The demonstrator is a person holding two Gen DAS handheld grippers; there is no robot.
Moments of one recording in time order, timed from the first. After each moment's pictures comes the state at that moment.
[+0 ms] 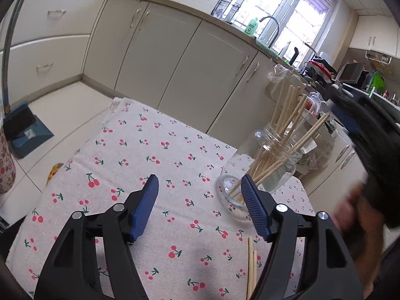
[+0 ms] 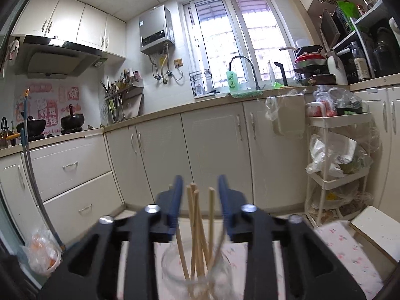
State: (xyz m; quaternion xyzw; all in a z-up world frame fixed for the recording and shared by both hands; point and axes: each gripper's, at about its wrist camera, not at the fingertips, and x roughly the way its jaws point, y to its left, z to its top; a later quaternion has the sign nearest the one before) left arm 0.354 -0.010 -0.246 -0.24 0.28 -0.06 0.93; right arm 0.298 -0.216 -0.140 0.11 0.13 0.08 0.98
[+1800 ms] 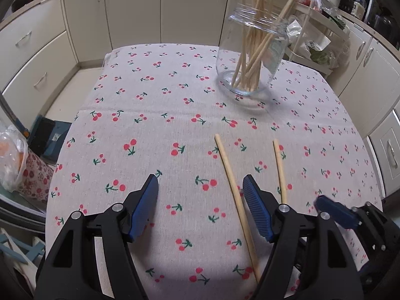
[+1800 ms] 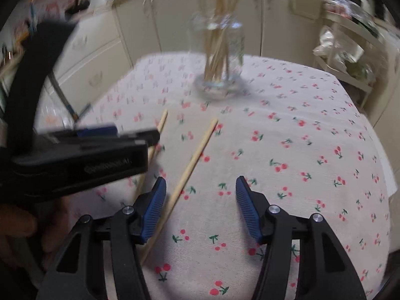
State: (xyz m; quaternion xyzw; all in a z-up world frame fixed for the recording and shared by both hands) left arm 0.322 -0.071 -0.261 -0.02 0.48 -0.06 0.88; right arm 0.186 -0.180 -0.253 -0.01 0.49 0.13 0.86
